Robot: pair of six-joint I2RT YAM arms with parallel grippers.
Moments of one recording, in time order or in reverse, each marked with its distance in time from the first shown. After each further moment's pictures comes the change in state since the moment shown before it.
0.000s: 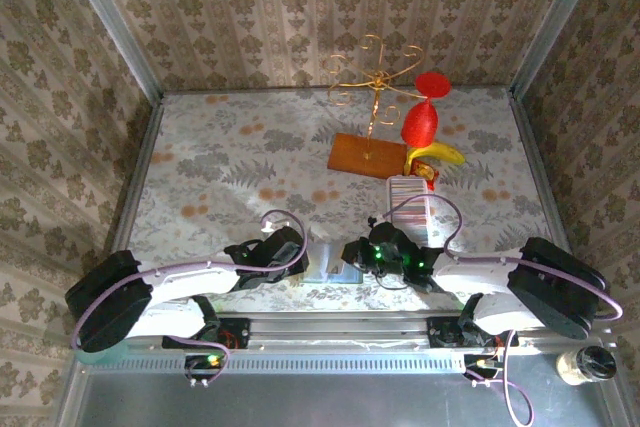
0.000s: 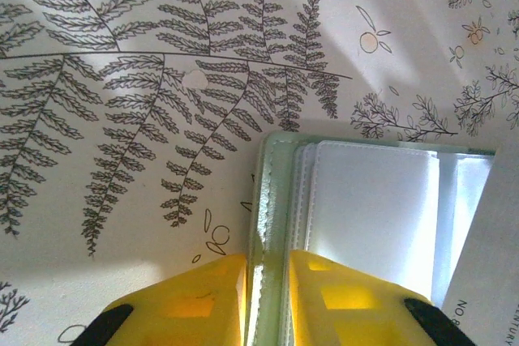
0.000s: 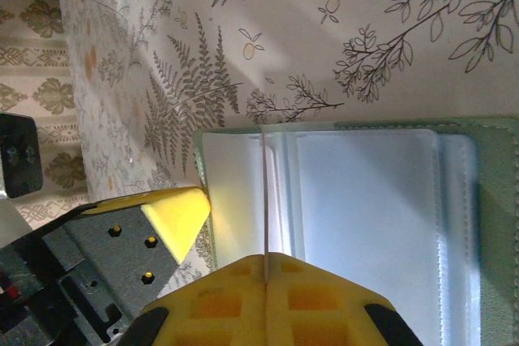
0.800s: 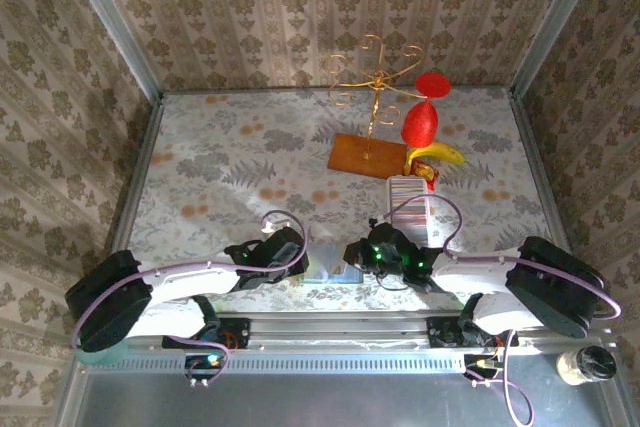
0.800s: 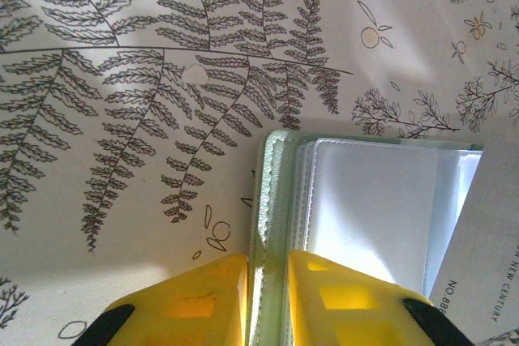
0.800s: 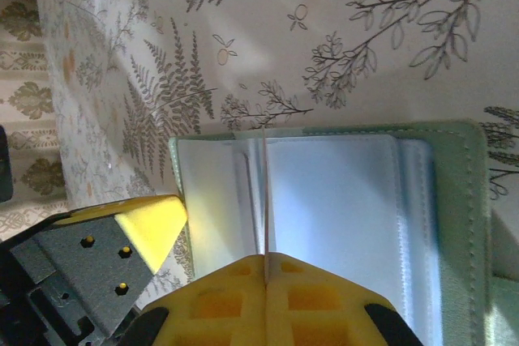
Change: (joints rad) left arm -0.003 0.000 0.000 -0.003 0.000 0.000; right arm 0.000 0.011 0.000 -0.020 0.023 -0.016
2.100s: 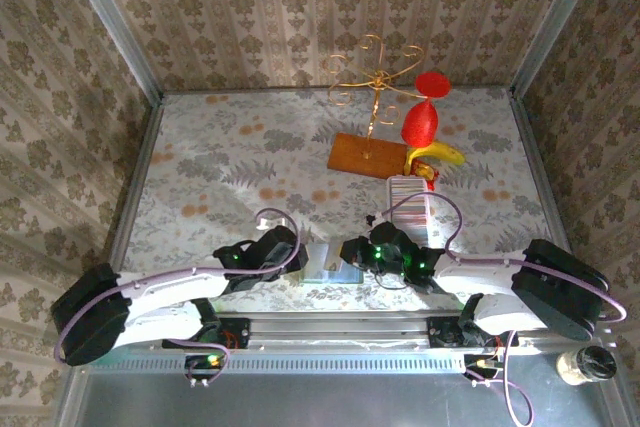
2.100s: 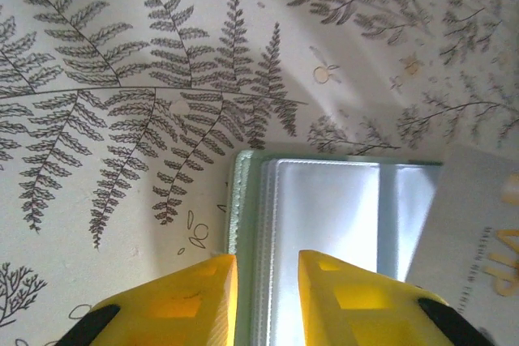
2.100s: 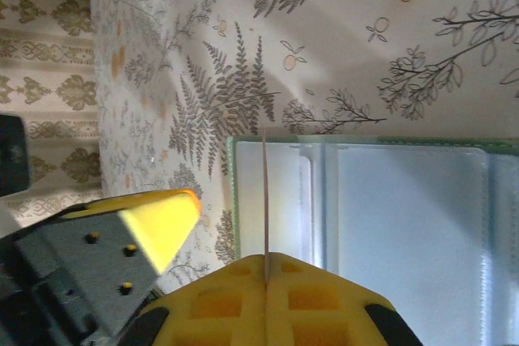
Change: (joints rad) left arm -0.002 -0.131 0.000 -0.044 -0.032 0.002; right arm 0.011 -0.031 0.000 0.043 -0.001 -0.027
